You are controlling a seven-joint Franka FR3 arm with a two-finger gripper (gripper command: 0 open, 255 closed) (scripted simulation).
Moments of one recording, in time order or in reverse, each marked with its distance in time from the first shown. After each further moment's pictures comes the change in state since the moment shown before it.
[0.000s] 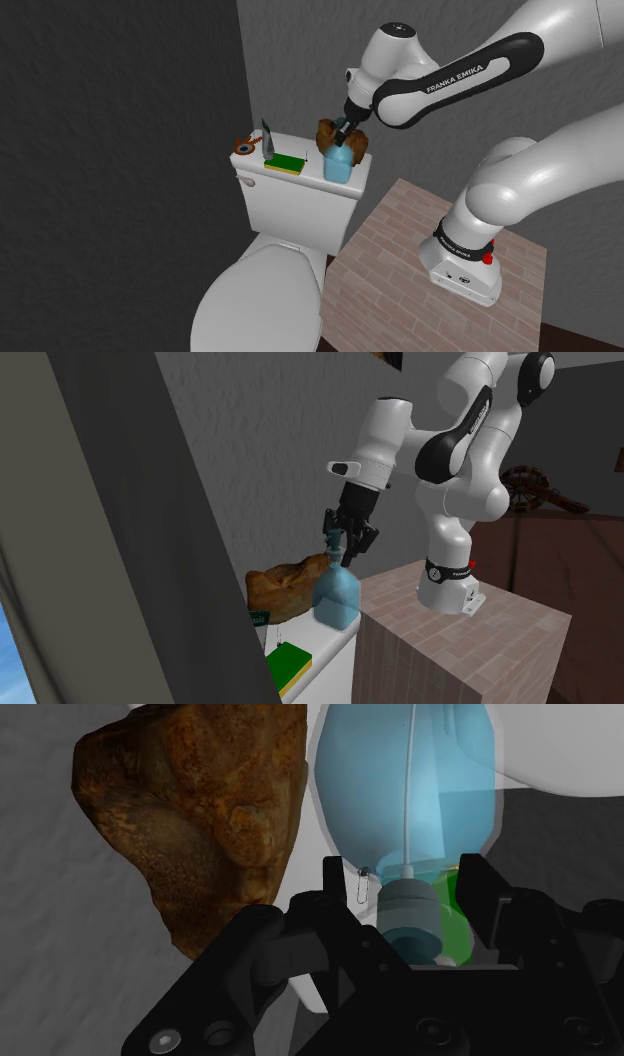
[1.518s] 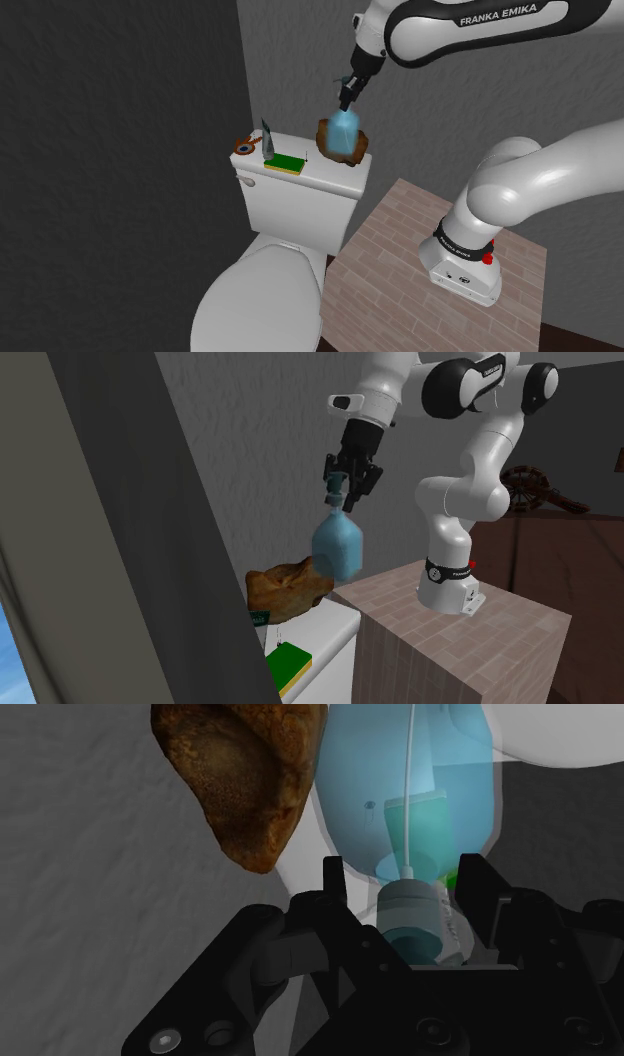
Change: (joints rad) arm 0.025 -0.139 -0.019 0.233 0.033 -0.371 -0.047
